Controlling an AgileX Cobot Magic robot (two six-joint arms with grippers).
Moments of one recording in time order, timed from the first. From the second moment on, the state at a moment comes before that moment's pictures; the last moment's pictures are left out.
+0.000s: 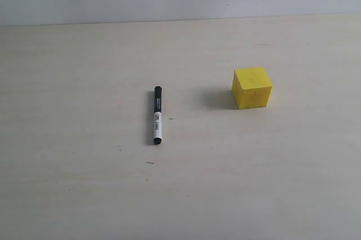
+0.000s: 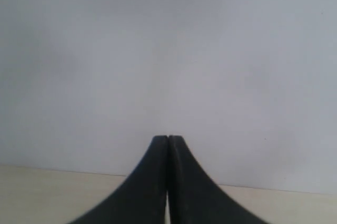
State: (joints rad) left arm -0.07 0.25 -0.59 -0.01 0.35 -0.14; right arm -0.06 0.01 -0.01 -0.17 0.28 0.06
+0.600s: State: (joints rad) left arm -0.06 0.00 -0.46 -0.01 0.42 -0.13; right arm -0.06 0.01 -0.01 -0.17 0.28 0.06
